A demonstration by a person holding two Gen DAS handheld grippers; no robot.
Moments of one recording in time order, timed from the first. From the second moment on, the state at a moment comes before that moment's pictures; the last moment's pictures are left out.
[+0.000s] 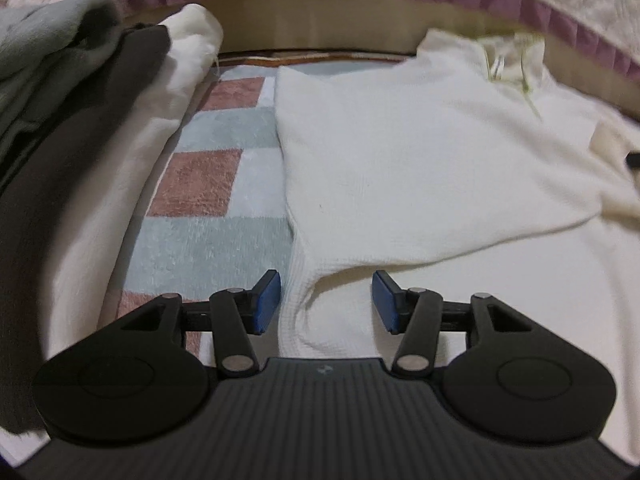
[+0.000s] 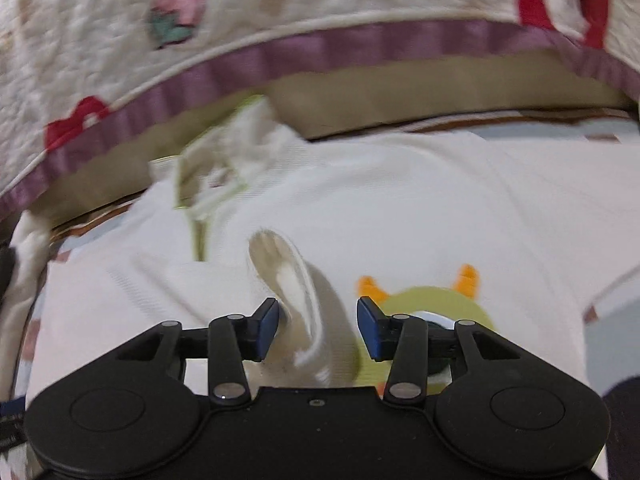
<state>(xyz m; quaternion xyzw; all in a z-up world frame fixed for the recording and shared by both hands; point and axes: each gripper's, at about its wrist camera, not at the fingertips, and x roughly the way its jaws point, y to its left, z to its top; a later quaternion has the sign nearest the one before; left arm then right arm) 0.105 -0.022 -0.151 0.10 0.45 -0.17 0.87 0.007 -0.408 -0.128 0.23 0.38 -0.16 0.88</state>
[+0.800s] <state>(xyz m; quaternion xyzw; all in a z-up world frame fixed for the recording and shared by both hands) 0.113 -0.004 -0.151 0.10 0.45 -0.14 0.87 0.046 -0.419 -0.093 0.14 0.29 -0.07 0.95</state>
